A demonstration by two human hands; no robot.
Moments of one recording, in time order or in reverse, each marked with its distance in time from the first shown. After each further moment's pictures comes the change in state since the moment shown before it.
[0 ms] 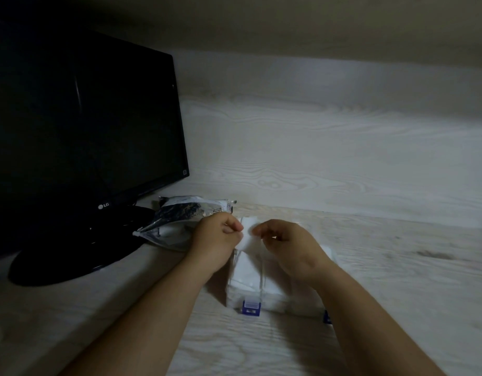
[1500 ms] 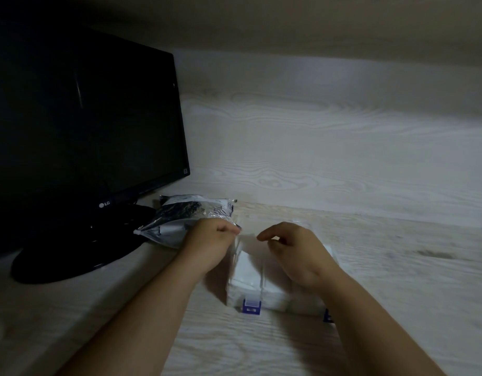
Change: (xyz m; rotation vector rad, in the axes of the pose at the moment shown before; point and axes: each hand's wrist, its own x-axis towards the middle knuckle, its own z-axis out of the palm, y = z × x) left_hand 0.003 -0.005 -0.008 0.064 -0.045 -0.062; right_hand -0.014 -0.001 -0.007 -0.144 0.023 -0.035
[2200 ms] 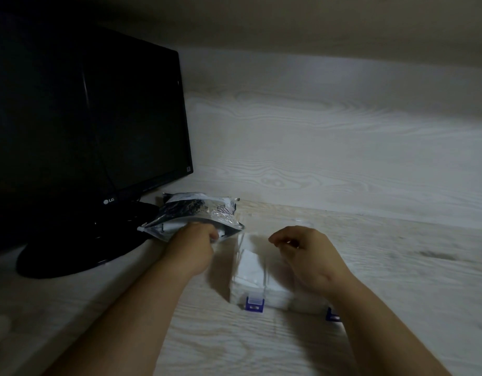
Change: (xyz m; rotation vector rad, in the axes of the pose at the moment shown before) left_hand 0.007 -0.031 -0.024 0.595 -0.040 0.068; right_hand -0.007 0.012 0.000 0.051 0.035 0.067
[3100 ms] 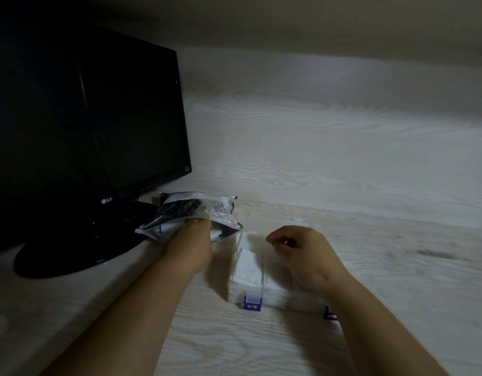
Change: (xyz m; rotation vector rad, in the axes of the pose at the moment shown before) left_hand 0.004 0.003 0.004 0.099 0.054 0.019; right_hand 0.000 0.000 0.001 -0.006 0.003 0.003
